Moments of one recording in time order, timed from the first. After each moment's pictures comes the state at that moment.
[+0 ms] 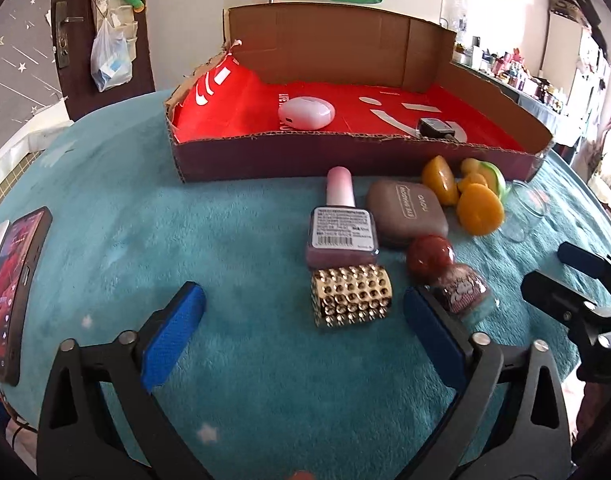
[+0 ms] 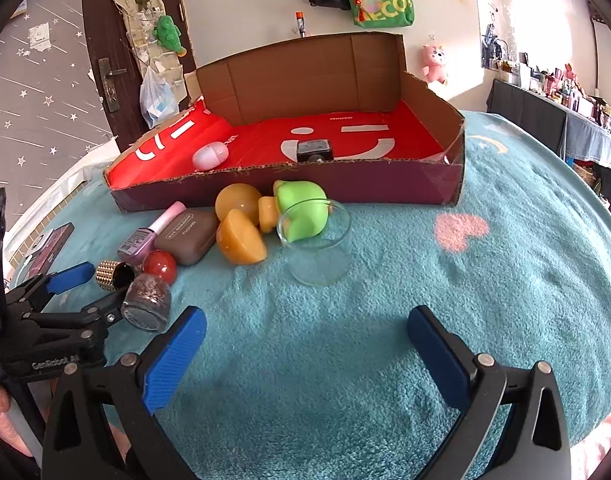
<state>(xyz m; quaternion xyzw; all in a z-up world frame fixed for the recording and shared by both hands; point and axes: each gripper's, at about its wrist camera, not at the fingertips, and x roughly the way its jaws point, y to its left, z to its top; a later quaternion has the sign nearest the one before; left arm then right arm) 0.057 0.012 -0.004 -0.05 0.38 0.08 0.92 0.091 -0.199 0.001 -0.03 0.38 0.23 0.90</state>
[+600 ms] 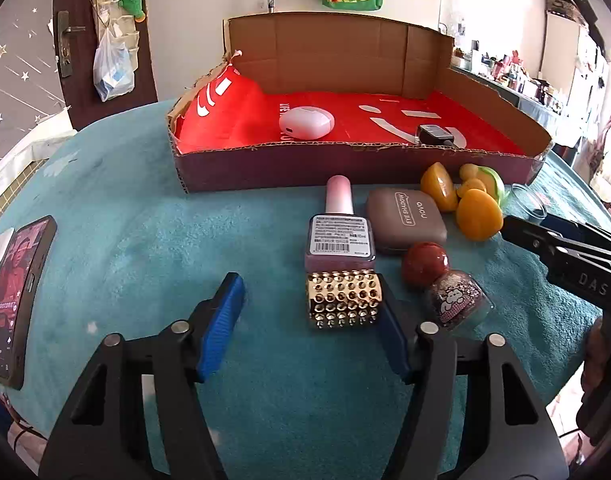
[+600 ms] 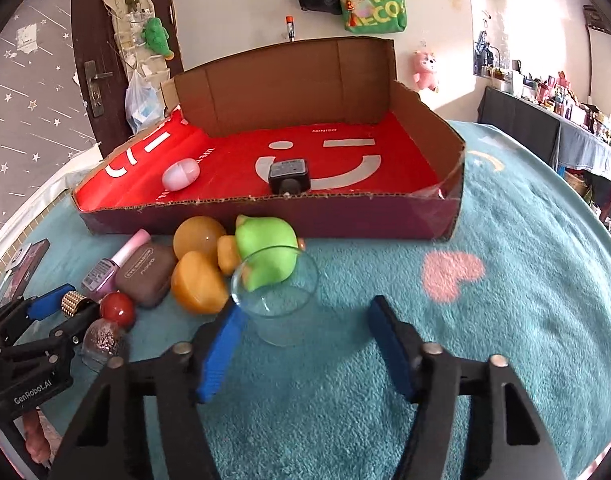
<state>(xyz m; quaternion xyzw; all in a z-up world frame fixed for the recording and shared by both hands) 0.054 0.010 -0.001 -0.04 0.36 0.08 0.93 0.128 -0.196 0.002 -0.04 0.36 0.21 0.91</state>
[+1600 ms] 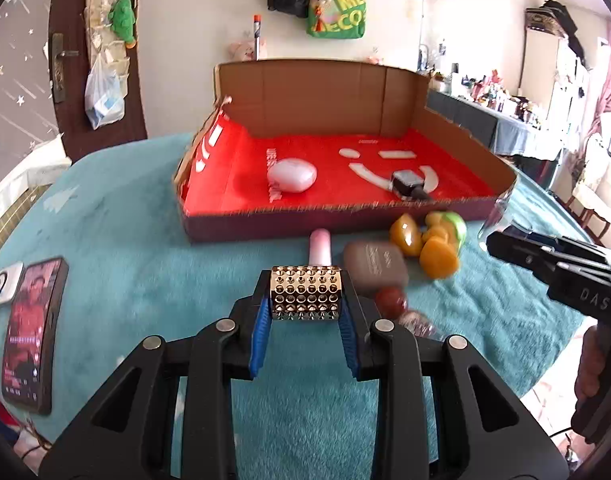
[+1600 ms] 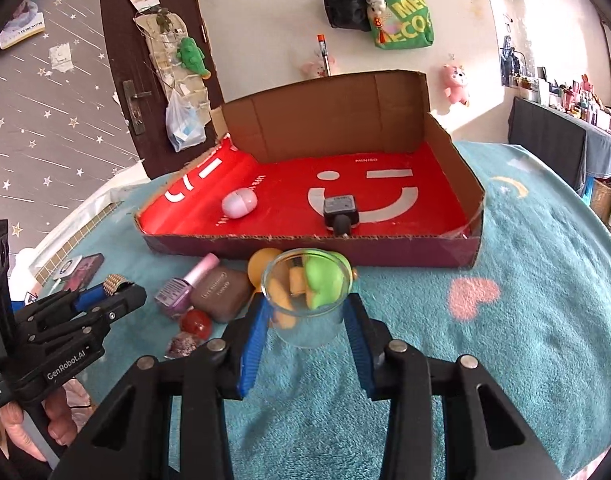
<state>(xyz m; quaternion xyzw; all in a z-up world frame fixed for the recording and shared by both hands) 0.043 0.012 0.042 -0.04 0.32 0.05 0.95 0.105 -0.196 0.041 -0.01 0.34 0.28 0.90</state>
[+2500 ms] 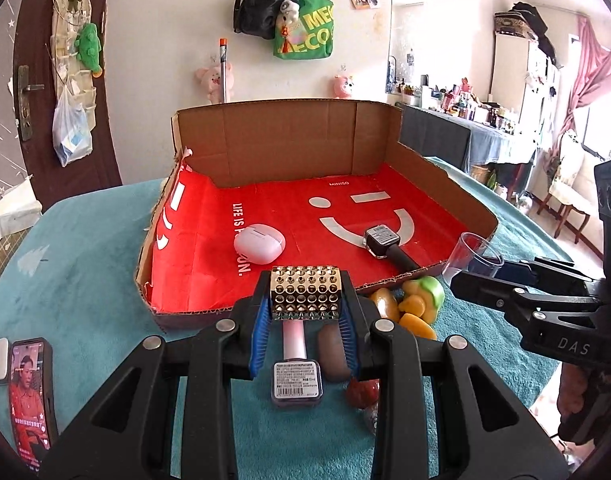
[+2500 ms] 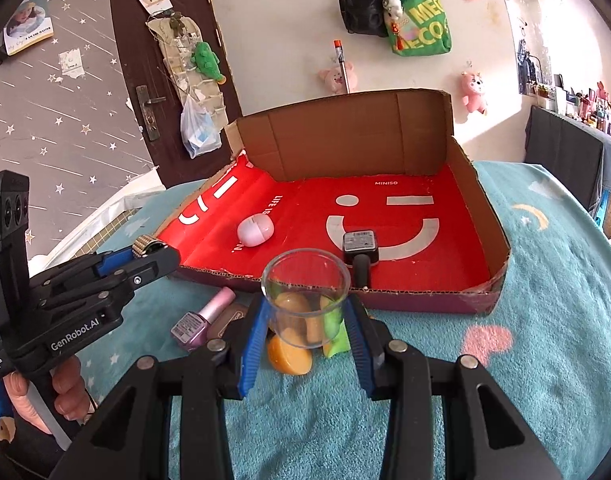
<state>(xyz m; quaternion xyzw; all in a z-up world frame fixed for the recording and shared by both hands) 0.089 0.010 0.077 -0.02 0.29 -0.01 0.96 0.128 -0.183 0.062 -0.01 0.33 0.31 0.89</state>
